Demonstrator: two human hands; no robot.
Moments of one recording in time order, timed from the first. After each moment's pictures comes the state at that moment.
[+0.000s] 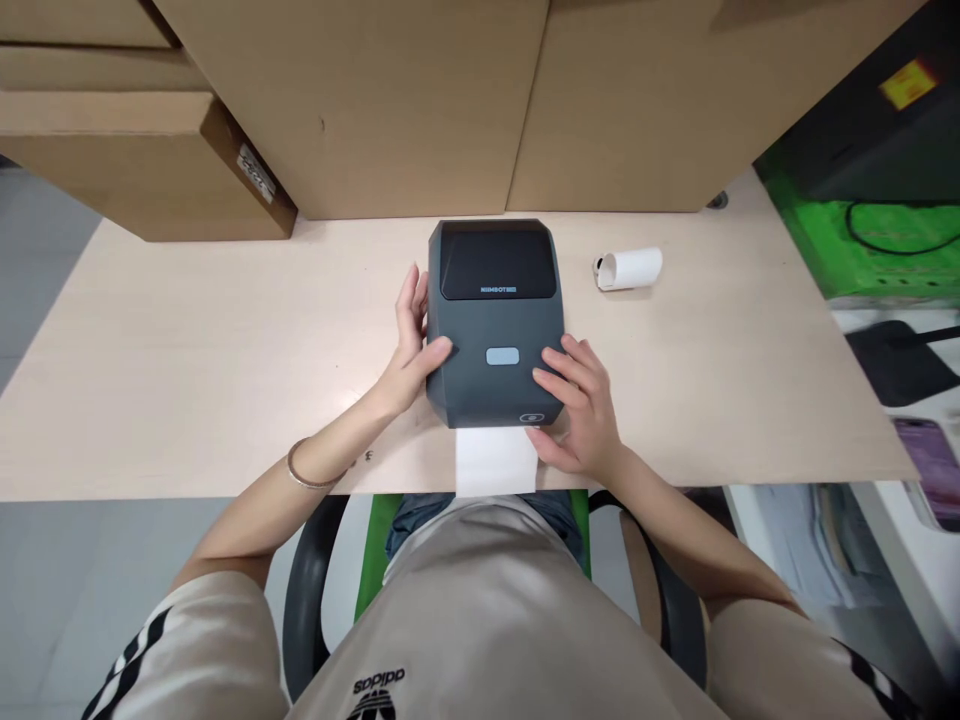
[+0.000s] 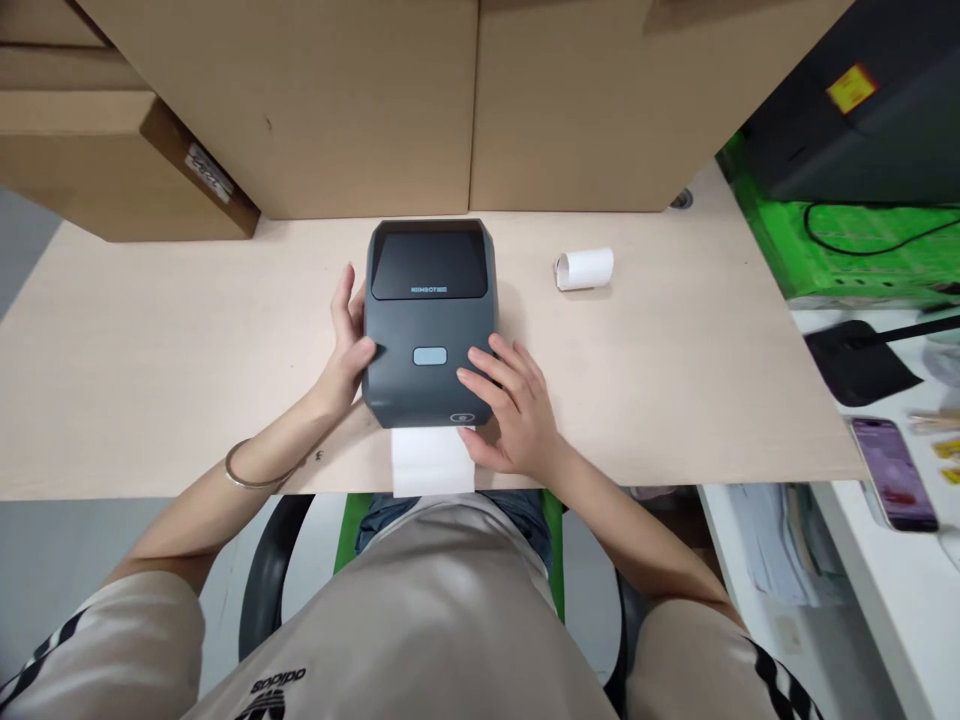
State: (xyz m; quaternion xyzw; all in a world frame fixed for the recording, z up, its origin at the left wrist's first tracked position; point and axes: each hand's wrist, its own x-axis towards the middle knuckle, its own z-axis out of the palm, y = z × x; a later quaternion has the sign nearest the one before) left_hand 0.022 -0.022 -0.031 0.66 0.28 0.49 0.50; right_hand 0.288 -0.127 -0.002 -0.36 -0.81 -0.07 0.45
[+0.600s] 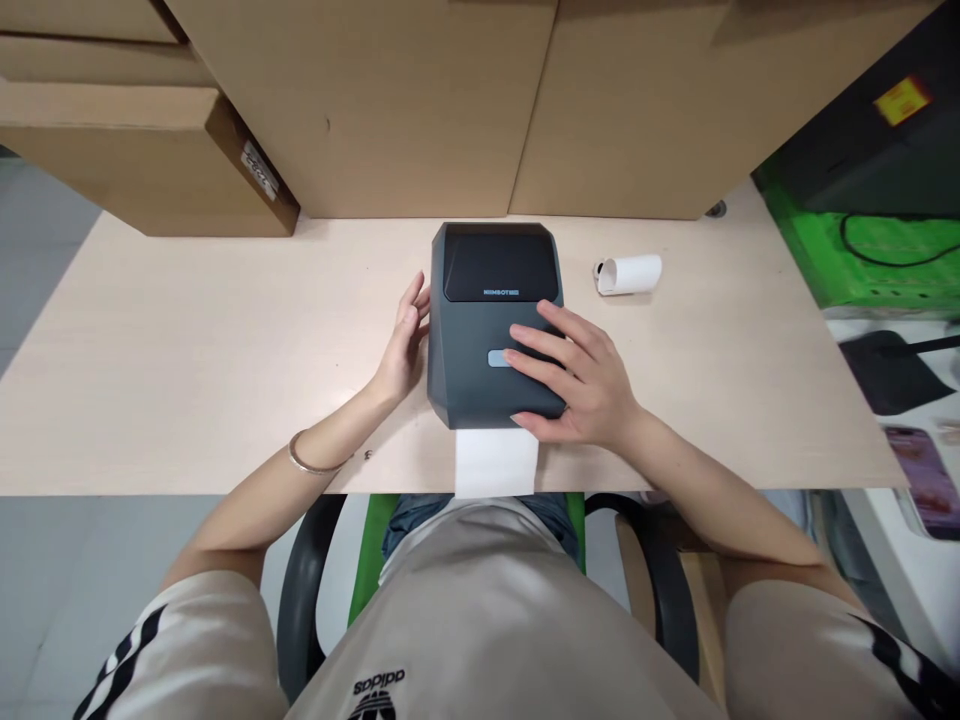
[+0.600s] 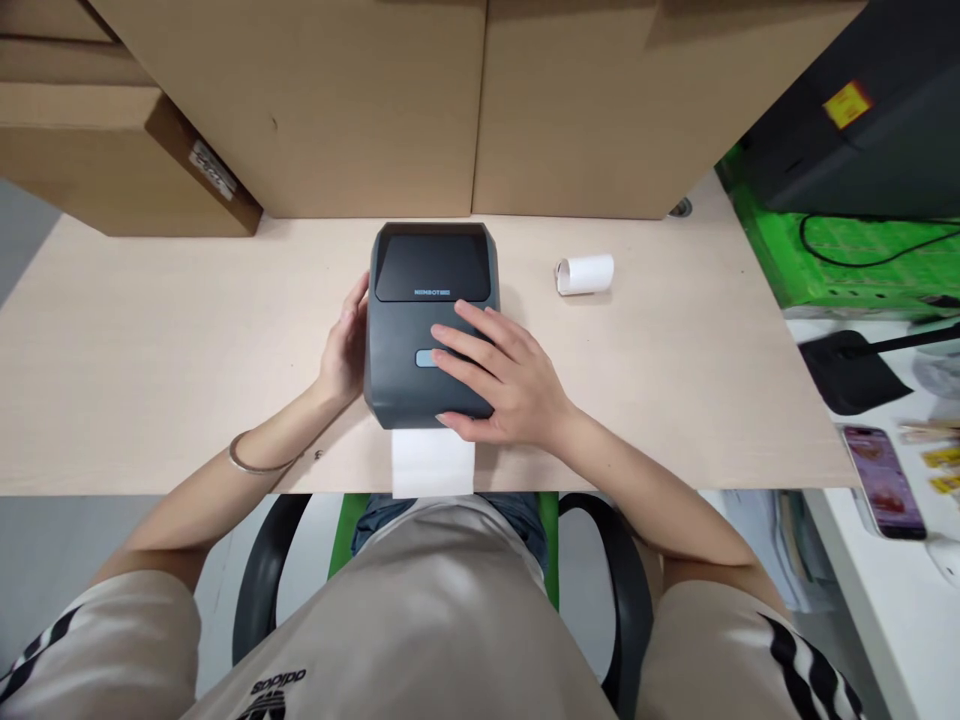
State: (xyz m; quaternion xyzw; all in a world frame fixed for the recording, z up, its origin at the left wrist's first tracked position) left_hand 0.030 -0.015 -0.035 0.54 0.32 0.53 0.57; right_hand 0.294 -0.084 0.038 -0.28 -0.88 -0.12 0.37
